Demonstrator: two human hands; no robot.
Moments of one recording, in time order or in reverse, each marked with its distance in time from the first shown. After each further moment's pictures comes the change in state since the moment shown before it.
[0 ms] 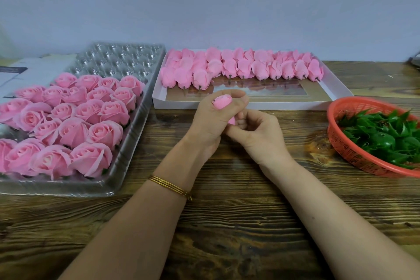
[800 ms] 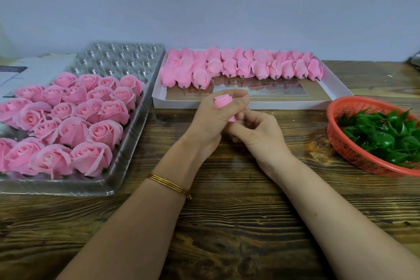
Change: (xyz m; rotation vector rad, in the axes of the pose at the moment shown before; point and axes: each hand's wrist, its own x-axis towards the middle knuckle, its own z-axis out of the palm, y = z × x) left_hand 0.002 -0.001 -0.005 0.001 -0.081 -0.030; right_hand -0.001 -0.004 -0.002 0.072 -0.054 0.124
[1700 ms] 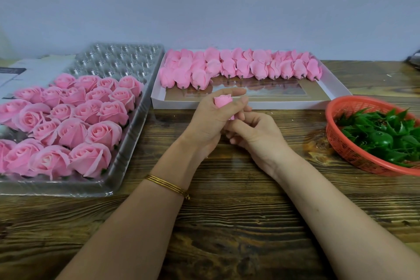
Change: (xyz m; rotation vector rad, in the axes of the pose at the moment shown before) left_hand -0.005 0.009 0.002 0.016 -0.034 -0.008; right_hand 0.004 -0.001 -0.001 0.141 -0.027 0.147
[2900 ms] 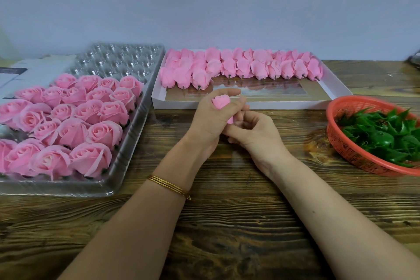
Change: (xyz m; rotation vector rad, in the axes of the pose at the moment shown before) left_hand 0.000 -0.003 0.004 -0.005 0.134 0.030; right_hand 0.002 0.007 0.000 -0.061 0.064 -0.034
